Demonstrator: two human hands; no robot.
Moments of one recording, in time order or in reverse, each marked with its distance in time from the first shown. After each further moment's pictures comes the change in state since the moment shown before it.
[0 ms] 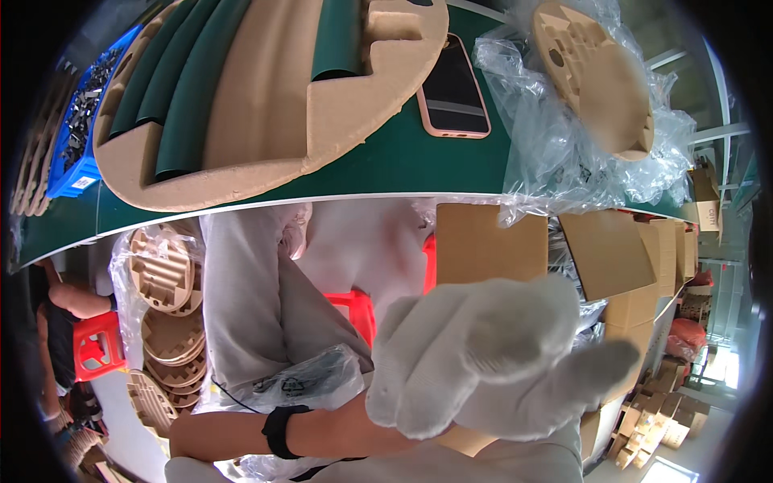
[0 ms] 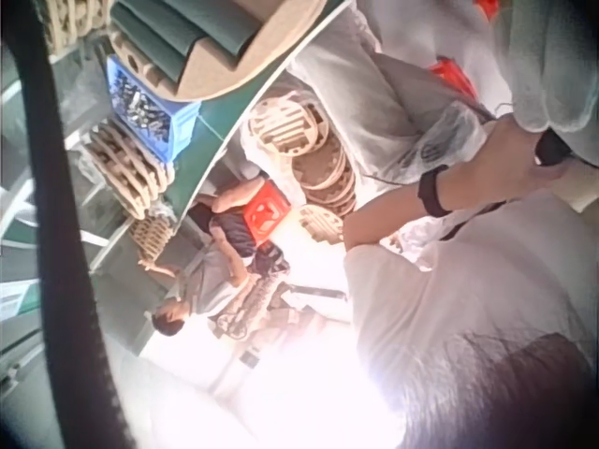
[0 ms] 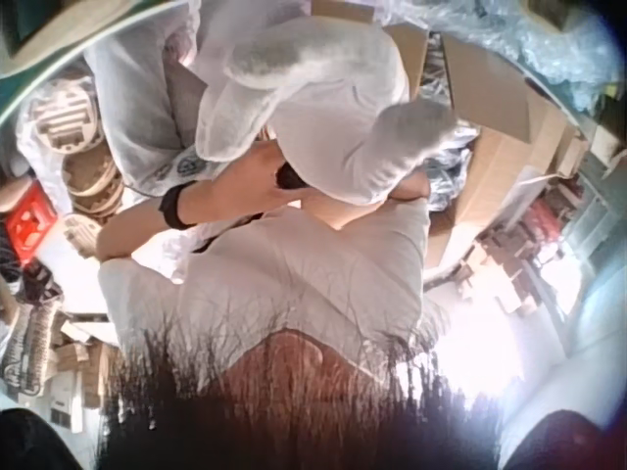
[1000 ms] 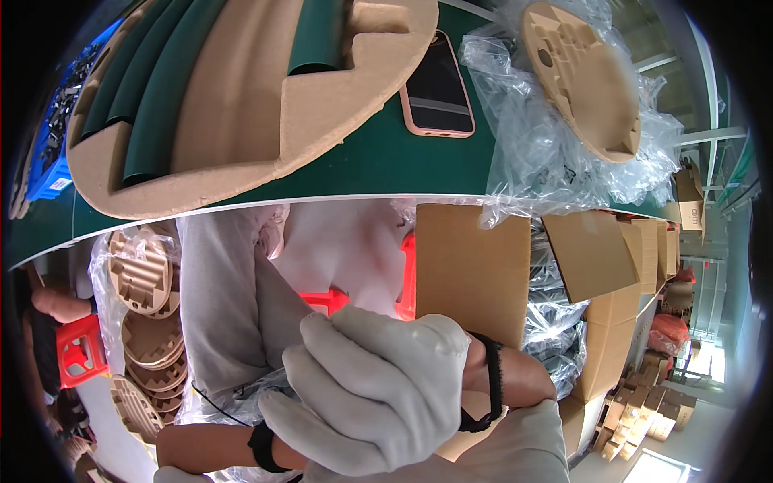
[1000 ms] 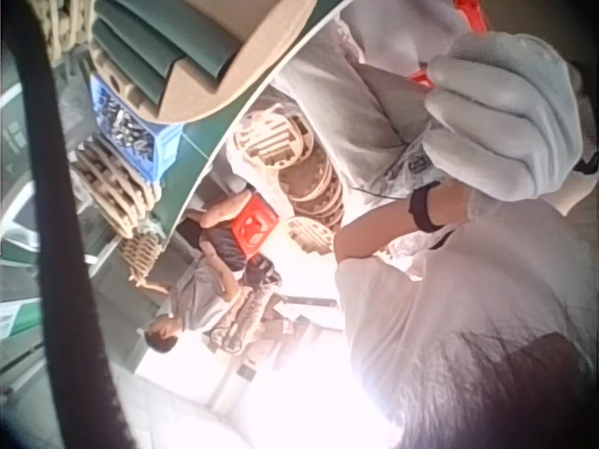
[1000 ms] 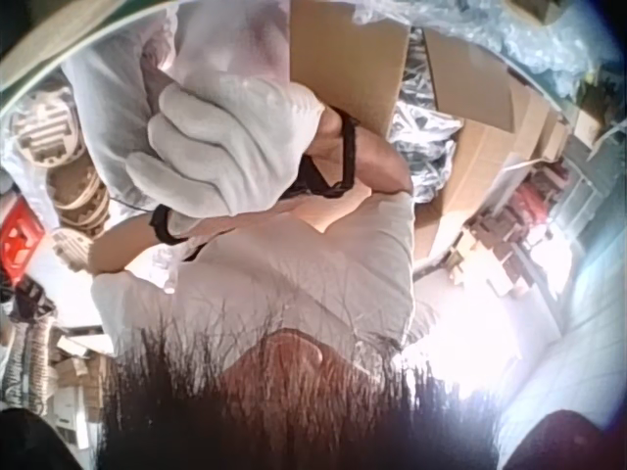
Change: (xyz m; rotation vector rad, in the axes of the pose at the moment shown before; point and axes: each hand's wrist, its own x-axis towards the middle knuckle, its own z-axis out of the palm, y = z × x) left_hand -0.019 -0.011 0.031 -0.433 0.109 -0.083; right_hand -0.005 0.025 -0.006 -1.716 -0.540 -0.665
